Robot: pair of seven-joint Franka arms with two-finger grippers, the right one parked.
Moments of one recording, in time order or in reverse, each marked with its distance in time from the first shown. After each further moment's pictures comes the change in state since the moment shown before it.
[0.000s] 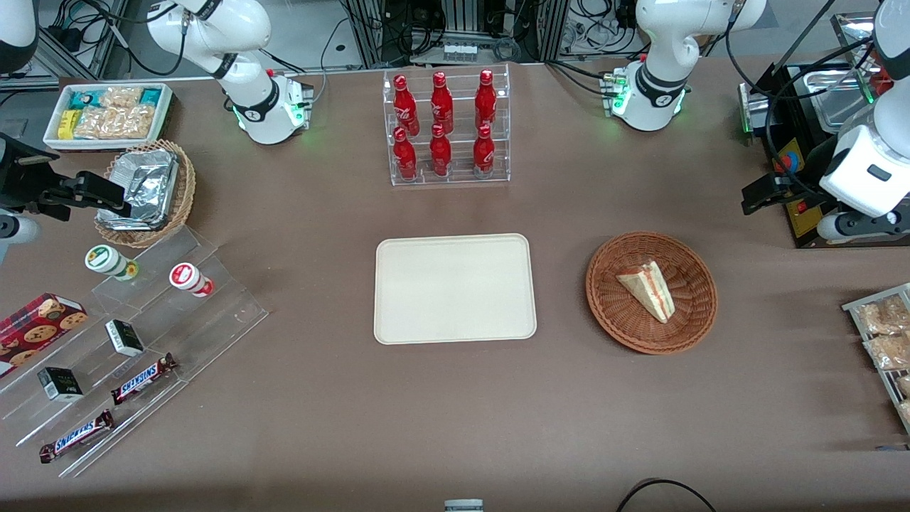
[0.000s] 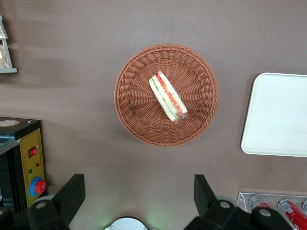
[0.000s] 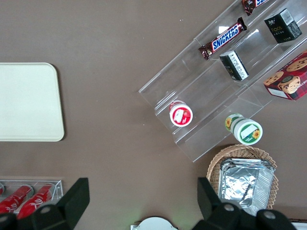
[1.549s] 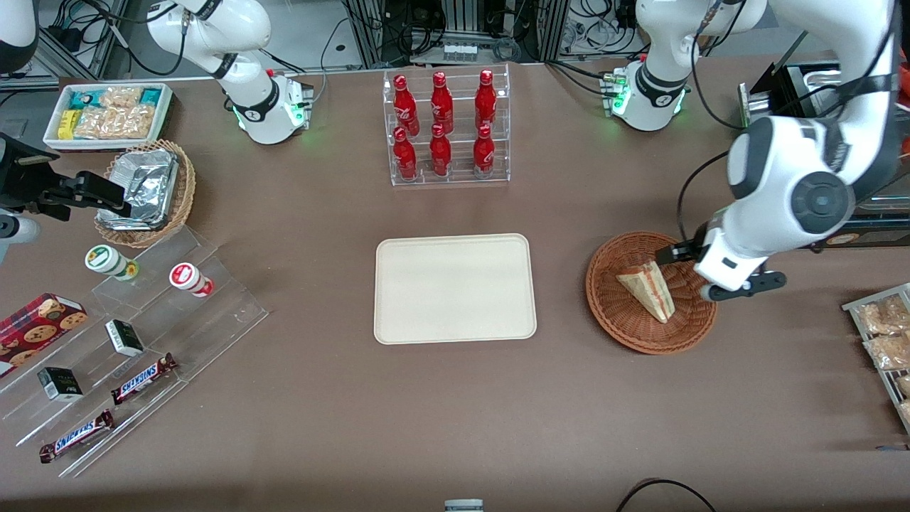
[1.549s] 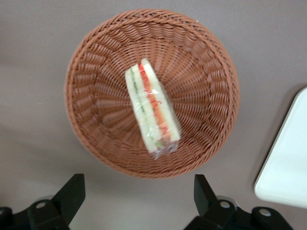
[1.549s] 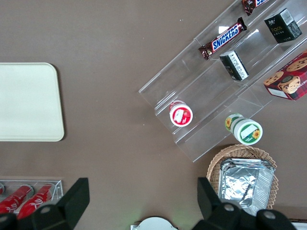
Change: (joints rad) arm -0.087 0.106 -0.013 -0.420 -0.007 0.470 -0.256
